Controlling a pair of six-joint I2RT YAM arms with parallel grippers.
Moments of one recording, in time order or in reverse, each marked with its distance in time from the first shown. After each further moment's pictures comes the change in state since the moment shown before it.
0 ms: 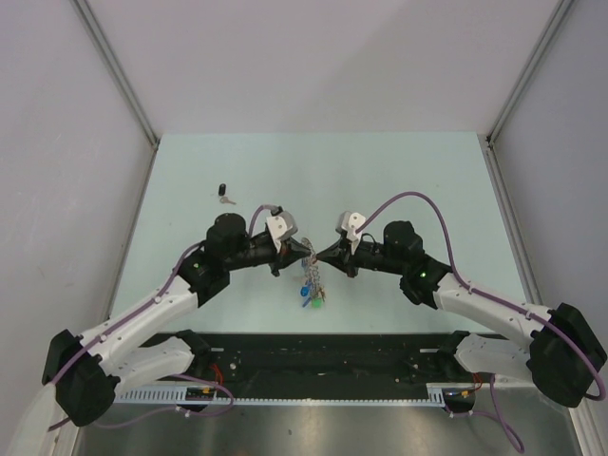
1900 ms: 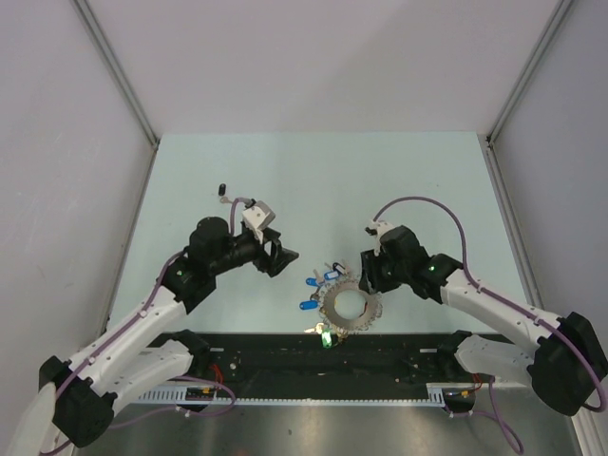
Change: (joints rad) left arm 0.090 -0.126 -0.040 -0.097 -0.158 -0.154; right arm -0.071 -0.035 0.066 -0.772 0.397 0.457
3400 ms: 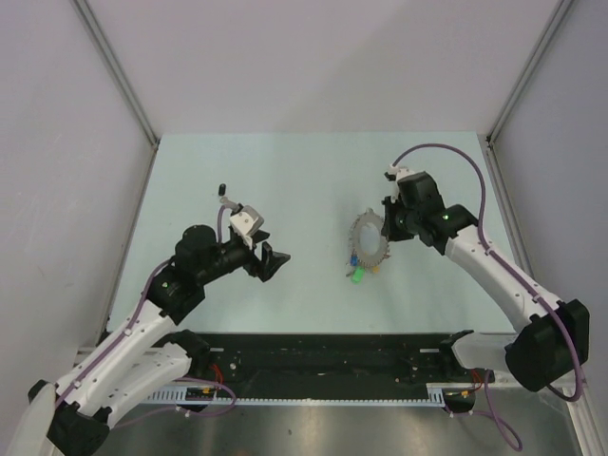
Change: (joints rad) left arm 0.000 -0.127 0.000 -0.101 -0.069 0.017; right arm -0.241 0.165 0.374 -0.196 0.060 -0.097
